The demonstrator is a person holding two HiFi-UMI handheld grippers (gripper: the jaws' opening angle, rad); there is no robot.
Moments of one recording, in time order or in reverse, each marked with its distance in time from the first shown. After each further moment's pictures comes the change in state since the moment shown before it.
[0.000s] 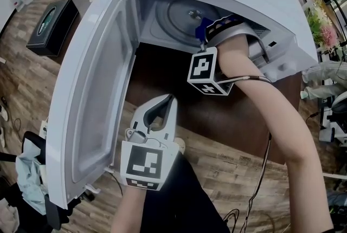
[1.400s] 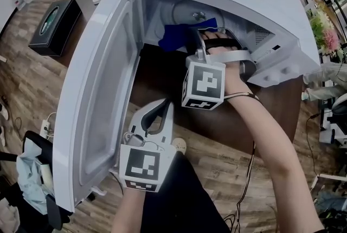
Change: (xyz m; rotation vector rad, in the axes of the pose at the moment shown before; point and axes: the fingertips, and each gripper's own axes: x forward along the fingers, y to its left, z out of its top) left arm -0.010 0.015 -0.011 -0.017 0.022 0.023; right arm -0.080 -0.076 0.065 0.645 -0.568 -0.308
